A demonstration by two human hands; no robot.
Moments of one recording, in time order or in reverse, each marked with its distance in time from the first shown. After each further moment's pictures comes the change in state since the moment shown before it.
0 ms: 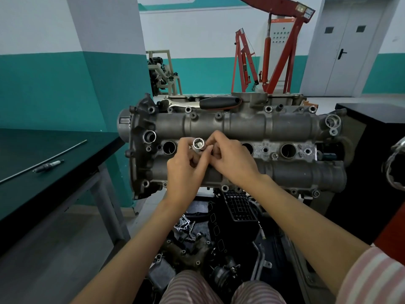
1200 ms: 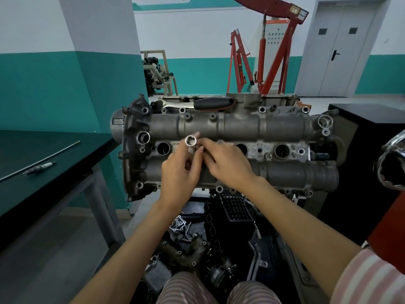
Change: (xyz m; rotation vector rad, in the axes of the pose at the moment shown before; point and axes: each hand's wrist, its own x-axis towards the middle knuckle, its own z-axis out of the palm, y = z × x) left_hand -0.001 -0.001 0.000 0.038 -0.009 0.053; right_hand -0.004 -0.001 0.001 -0.093 0.029 -0.171
